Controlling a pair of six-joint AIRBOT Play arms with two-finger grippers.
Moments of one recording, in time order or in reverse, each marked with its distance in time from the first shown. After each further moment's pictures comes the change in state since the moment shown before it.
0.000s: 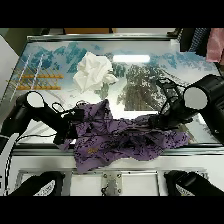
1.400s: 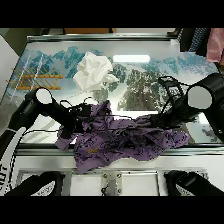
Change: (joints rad) left arm -0.071 -0.081 0.068 0.000 0.088 -0.029; right arm 0.000 0.005 0.032 -0.015 0.005 -0.001
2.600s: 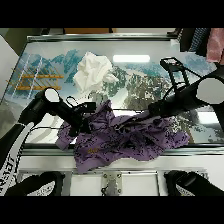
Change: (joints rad) left arm -0.020 -0.080 0.000 -0.097 0.048 -0.008; right arm 0.016 -0.021 0.119 -0.030 -0.135 -0.056
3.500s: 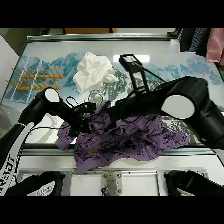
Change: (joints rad) left arm 0.000 0.000 0.000 -0.003 -0.005 0.003; right arm 0.252 -0.079 0.000 0.216 -0.429 0.020
